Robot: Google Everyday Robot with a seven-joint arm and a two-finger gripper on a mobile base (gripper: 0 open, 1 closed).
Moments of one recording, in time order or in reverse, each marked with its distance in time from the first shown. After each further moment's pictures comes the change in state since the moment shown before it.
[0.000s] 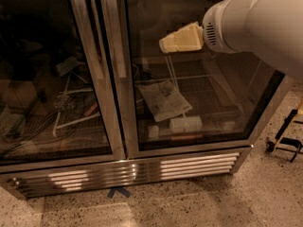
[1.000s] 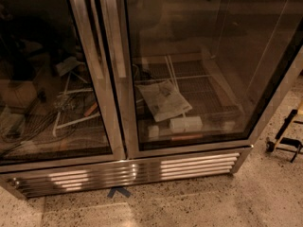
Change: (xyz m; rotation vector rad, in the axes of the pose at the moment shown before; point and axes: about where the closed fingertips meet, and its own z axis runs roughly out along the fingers) arm -0.102 -0.128 -0.032 0.181 -0.093 0.013
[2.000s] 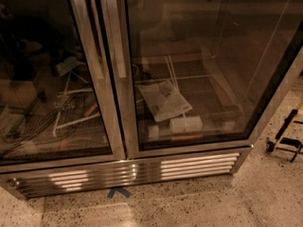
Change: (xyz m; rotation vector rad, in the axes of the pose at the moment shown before) arm 0.011 -0.038 0.003 0.053 0.152 -0.033
